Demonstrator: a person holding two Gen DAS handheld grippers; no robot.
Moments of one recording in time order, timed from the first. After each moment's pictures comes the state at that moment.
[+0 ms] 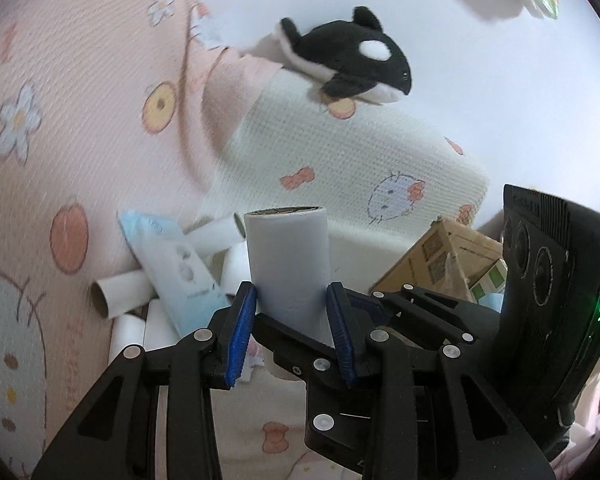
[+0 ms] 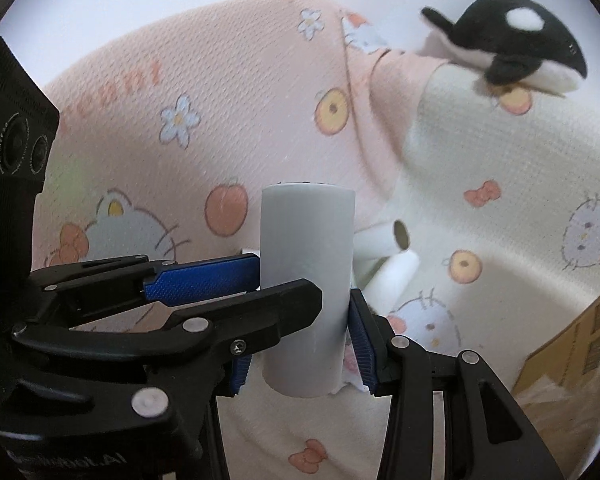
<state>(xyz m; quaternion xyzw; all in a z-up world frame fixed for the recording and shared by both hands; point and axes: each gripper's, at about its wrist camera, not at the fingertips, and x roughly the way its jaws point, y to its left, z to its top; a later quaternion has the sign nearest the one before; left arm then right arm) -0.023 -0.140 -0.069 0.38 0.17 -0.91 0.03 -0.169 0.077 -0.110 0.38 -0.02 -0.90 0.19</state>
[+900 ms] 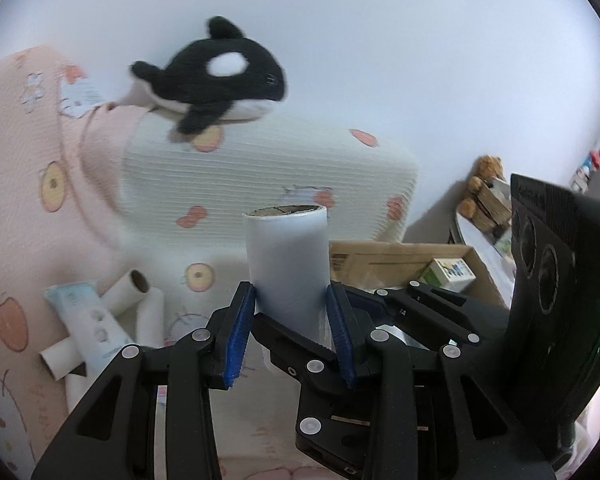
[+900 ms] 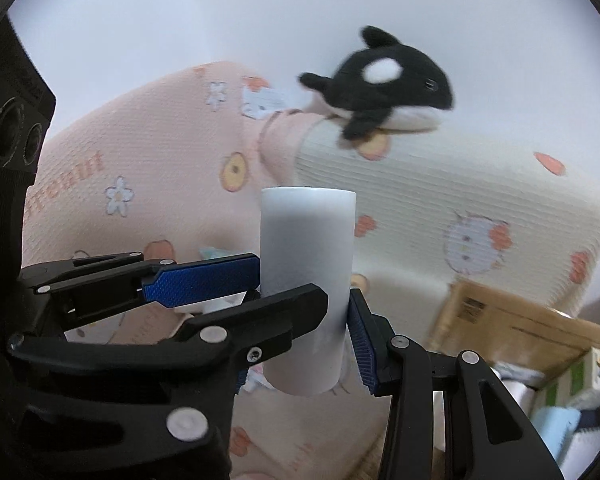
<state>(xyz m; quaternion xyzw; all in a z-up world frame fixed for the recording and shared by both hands) -0.080 -0.028 -0.012 0.38 0.10 -0.92 -0.06 -0.138 0.179 -0.042 0.35 -0.03 -0.93 0.08</state>
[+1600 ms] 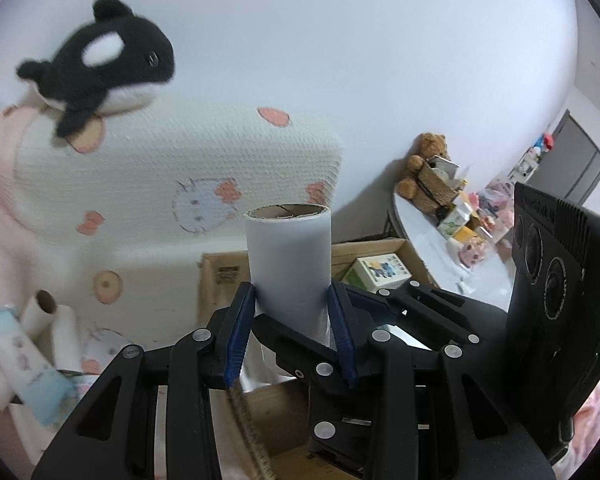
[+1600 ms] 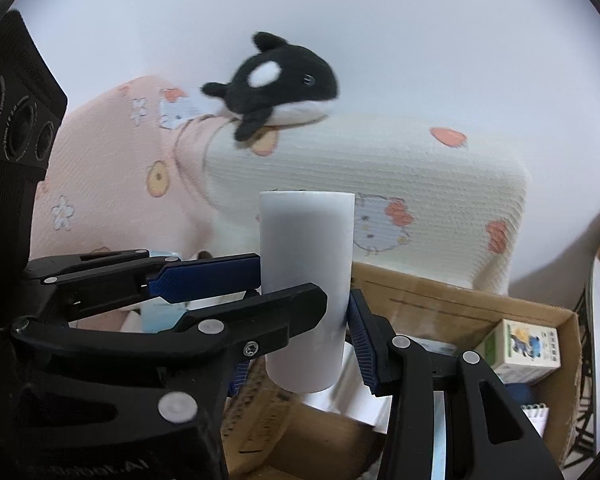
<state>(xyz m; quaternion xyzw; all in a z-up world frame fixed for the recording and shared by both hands) -0.135 0.036 -0.016 0.41 0.12 -0.88 -0.18 -0.116 0.263 -0.027 0.38 -0.04 -0.93 -0.01</state>
